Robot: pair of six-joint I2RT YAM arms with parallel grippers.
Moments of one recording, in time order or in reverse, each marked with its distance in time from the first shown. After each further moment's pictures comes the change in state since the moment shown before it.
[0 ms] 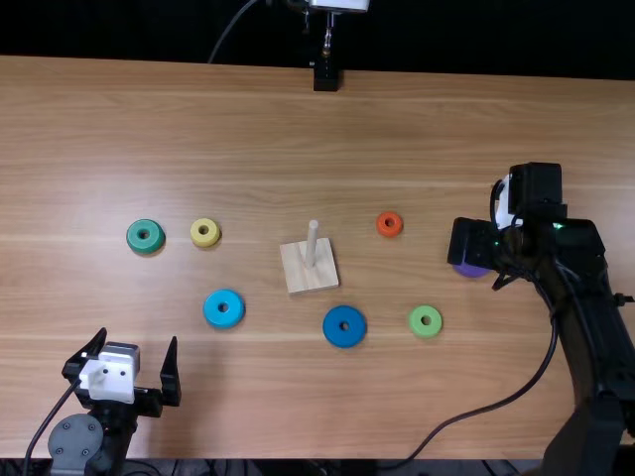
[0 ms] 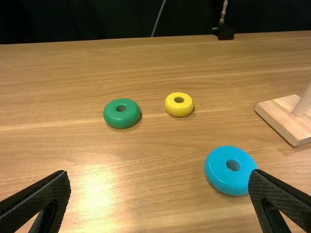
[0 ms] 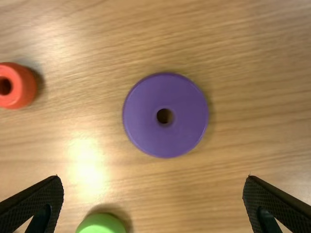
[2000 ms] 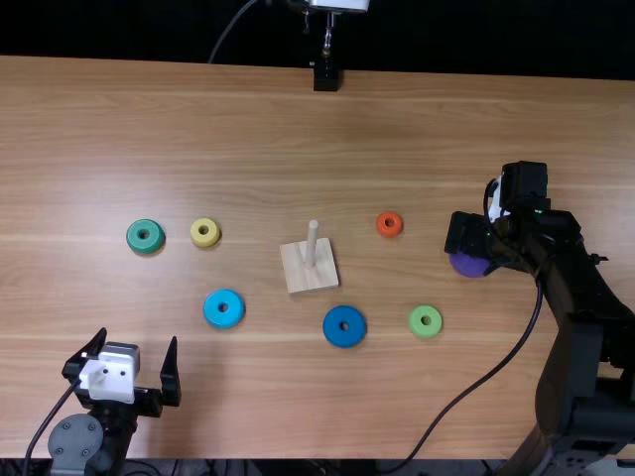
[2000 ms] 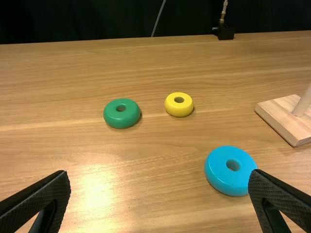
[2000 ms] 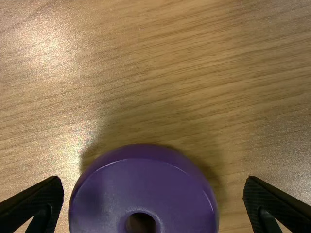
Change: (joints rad) left arm 0.000 0.000 0.000 0.000 0.000 0.000; right arm -0.034 0.243 0.005 0.223 -0.003 0.002
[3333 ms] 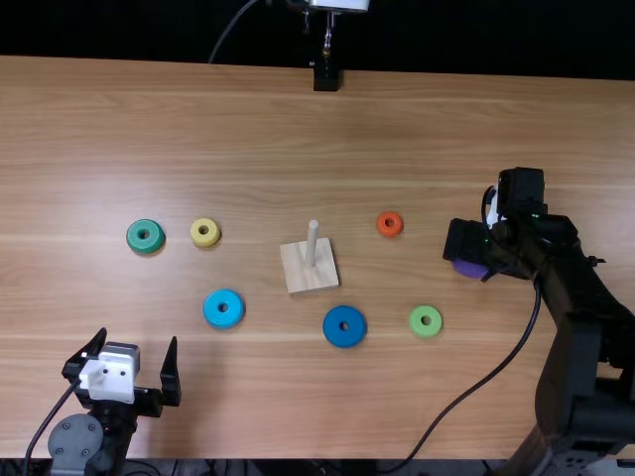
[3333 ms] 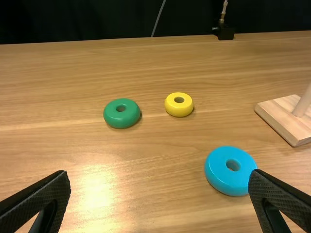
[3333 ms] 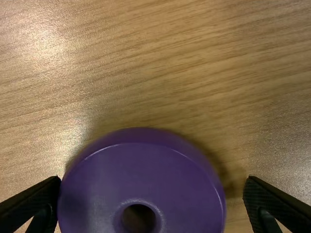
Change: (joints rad) left arm 0.000 0.000 0.000 0.000 0.000 0.000; right arm 0.003 0.000 -0.032 -0.002 0.002 0.008
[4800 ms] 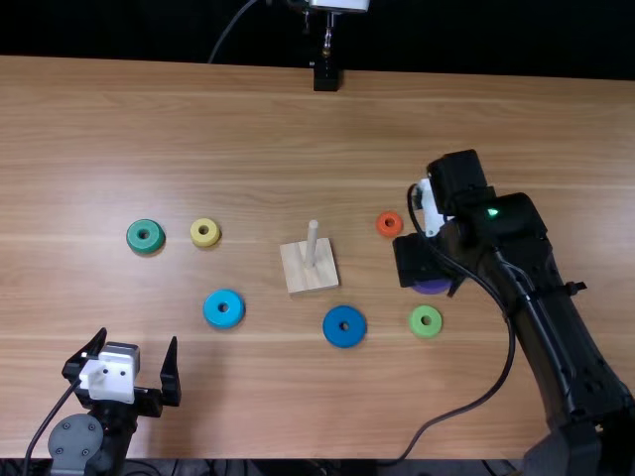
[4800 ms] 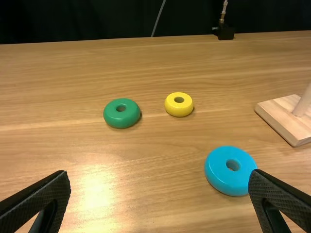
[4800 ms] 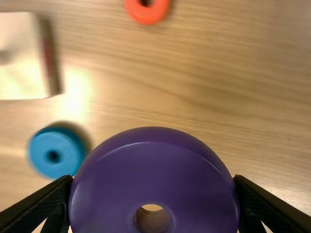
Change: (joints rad) left arm 0.000 0.000 0.000 0.000 0.000 0.000; right arm 0.350 -0.235 0.290 -0.604 0.002 -0.092
